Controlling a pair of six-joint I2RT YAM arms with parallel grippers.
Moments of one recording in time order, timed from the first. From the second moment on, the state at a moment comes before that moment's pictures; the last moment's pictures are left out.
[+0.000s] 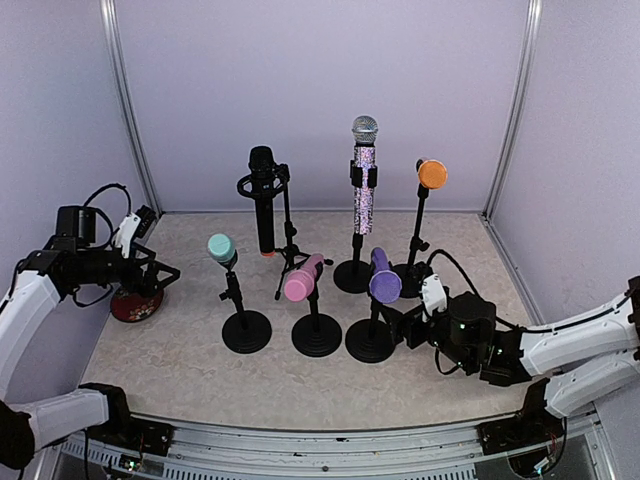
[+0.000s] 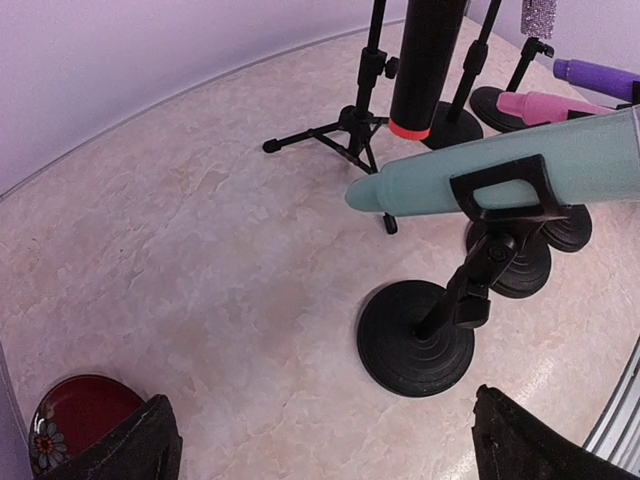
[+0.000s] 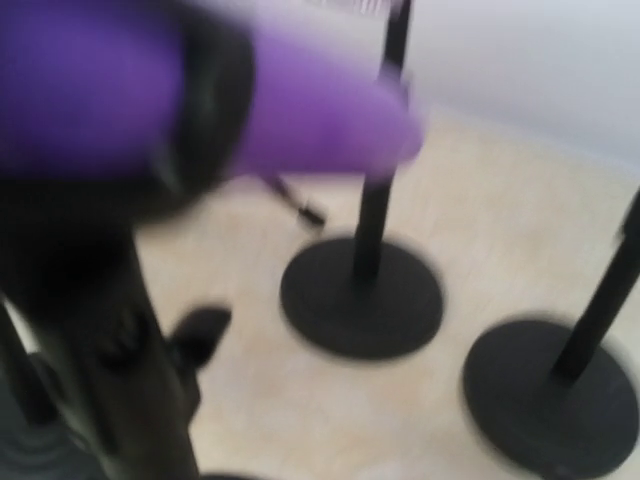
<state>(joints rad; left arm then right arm) 0.03 0.91 0.84 -0.63 0.58 0.39 1.03 1.25 0.35 0.63 0.51 0.10</state>
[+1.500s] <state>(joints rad) -0.25 1.05 1.31 -0.69 0.61 0.32 1.28 1.23 0.58 0.89 0.73 -0.89</state>
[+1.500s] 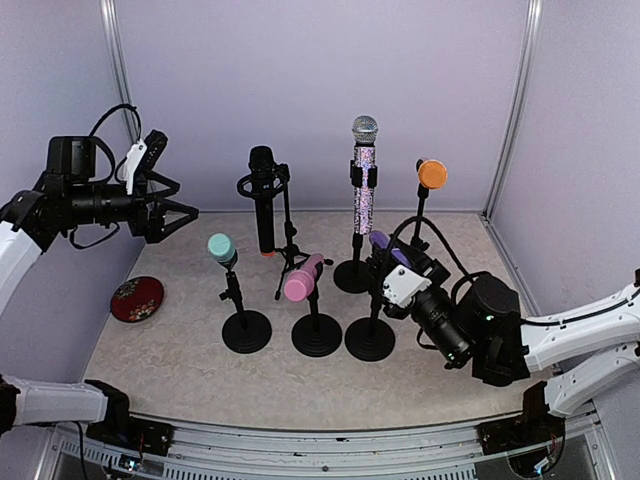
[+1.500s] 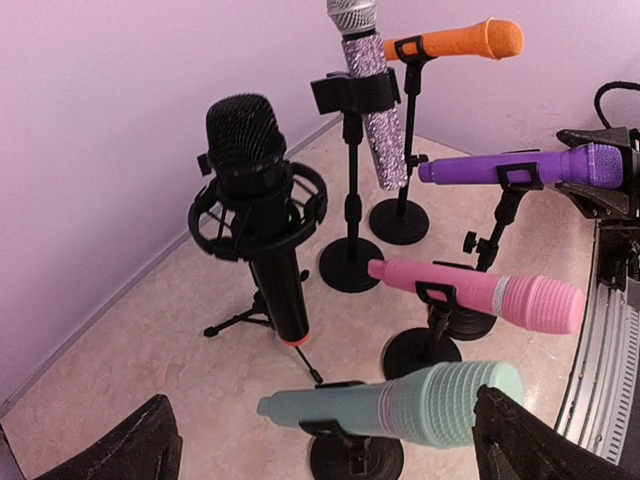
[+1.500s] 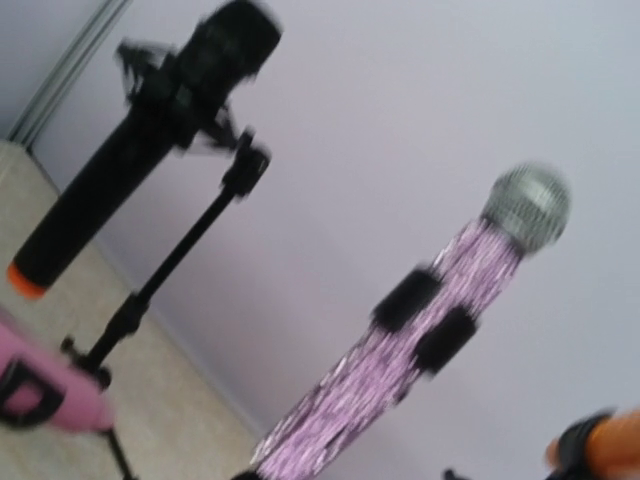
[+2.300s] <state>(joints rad) -0.53 1.21 1.50 -0.65 0.59 0.25 1.28 1.14 0.92 0.43 0.59 -0.84</state>
